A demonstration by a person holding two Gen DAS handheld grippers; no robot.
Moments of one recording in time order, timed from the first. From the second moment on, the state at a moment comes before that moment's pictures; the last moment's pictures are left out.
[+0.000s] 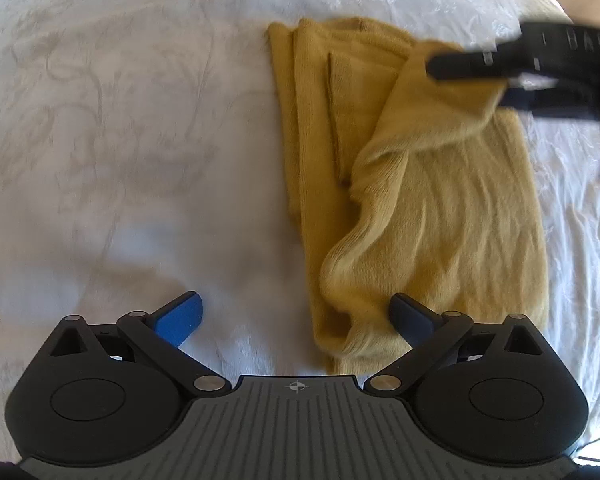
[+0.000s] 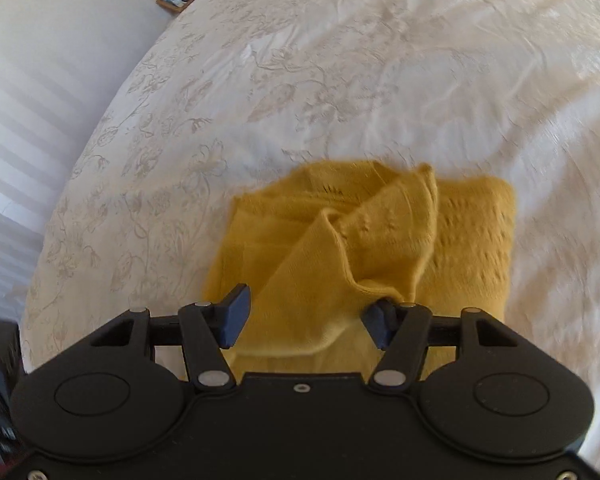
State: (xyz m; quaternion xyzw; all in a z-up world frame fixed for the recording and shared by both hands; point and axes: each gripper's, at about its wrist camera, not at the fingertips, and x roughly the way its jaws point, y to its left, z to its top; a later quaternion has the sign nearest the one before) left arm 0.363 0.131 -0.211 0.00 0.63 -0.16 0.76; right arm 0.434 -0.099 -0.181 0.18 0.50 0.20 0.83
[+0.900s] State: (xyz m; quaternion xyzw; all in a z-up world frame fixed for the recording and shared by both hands) left arm 0.349 0.185 -0.180 -0.10 0.60 -0.14 0.78; right arm 0.250 -0.045 -0.193 -0.24 0.44 0.25 0.82
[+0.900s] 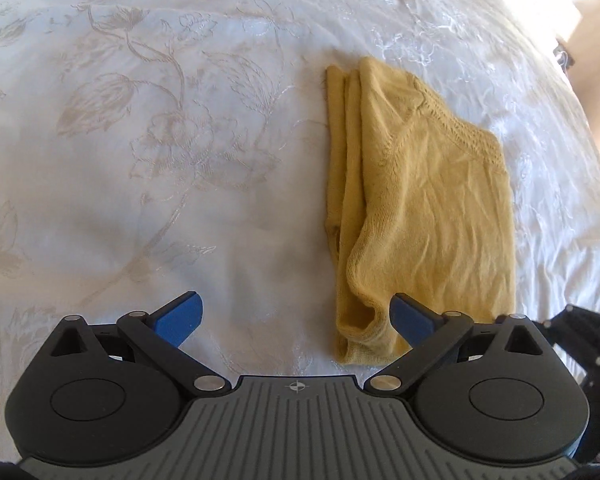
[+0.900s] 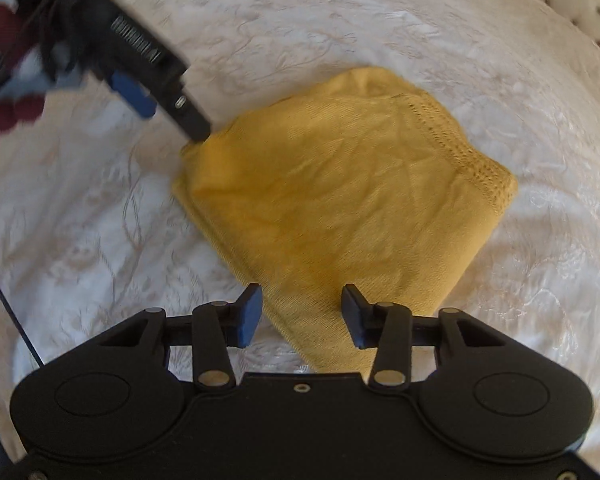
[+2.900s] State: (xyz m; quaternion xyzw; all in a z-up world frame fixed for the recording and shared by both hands) left arm 0.456 0.143 -0.193 -0.01 0.54 -0.02 0.84; right arm 0.350 -0.187 -0.176 0.09 0.47 0.16 0.86
